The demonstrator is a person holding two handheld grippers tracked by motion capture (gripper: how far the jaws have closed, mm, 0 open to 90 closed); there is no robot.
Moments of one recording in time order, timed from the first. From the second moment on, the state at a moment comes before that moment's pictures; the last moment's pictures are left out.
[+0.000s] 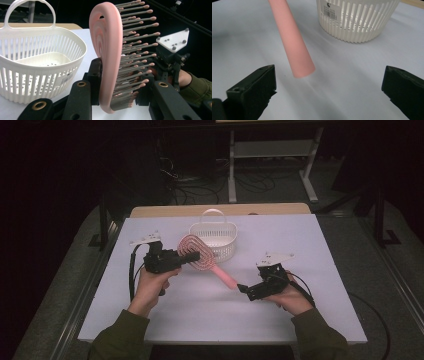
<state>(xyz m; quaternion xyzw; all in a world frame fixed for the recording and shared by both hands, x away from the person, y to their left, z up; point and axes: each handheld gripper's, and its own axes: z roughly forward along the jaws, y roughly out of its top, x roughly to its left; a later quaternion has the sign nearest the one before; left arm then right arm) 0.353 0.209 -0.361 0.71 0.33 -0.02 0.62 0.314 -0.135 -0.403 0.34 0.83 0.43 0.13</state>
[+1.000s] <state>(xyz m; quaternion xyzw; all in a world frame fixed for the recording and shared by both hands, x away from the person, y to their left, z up) 0.354 0.216 -0.342 0.71 0.31 -0.01 0.63 0.283 -0.183 -0.444 0.38 0.81 0.43 0.12</state>
